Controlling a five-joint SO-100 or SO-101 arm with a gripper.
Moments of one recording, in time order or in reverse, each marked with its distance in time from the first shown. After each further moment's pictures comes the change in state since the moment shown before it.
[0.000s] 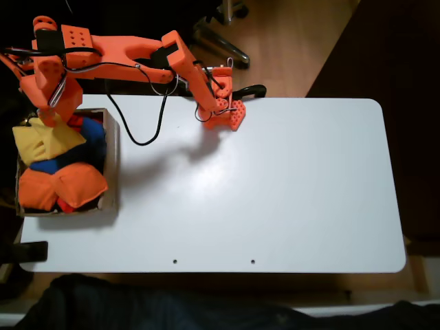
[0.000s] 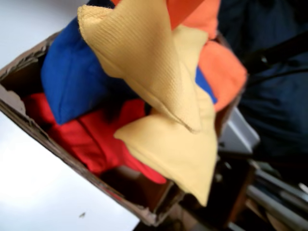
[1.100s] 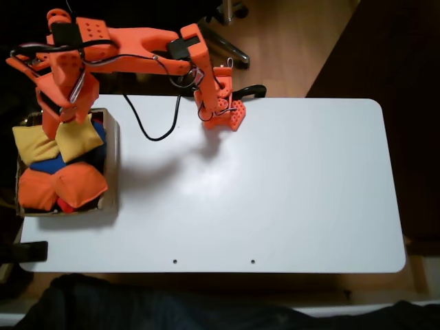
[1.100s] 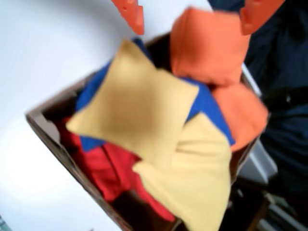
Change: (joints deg) arm -3.2 16.9 16.9 2.6 -6.3
